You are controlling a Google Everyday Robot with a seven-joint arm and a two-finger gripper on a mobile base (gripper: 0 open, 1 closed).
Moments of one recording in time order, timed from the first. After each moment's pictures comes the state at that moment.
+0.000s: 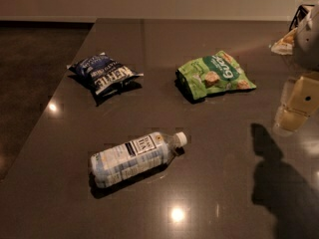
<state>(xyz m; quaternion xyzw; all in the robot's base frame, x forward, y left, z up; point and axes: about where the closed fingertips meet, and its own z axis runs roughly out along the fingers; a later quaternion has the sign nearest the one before) 0.438 -0.217 0.976 -0.60 0.78 -0.03 0.16</state>
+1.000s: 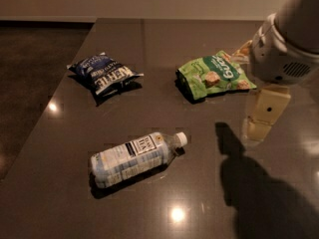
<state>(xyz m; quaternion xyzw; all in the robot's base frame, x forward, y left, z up) 0.436 -0.155 0.956 -0.67 0.72 0.00 0.16</state>
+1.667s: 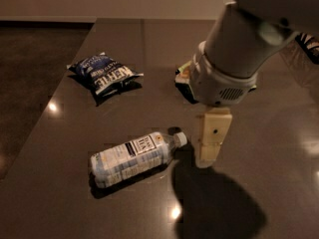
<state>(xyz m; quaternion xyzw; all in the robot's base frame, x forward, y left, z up) 0.417 -0.063 0.923 -0.75 0.64 0.03 0.15</state>
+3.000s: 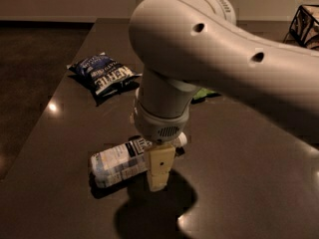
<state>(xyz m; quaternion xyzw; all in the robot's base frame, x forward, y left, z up) 0.391 0.024 0.856 -0.80 0.58 0.05 0.11</state>
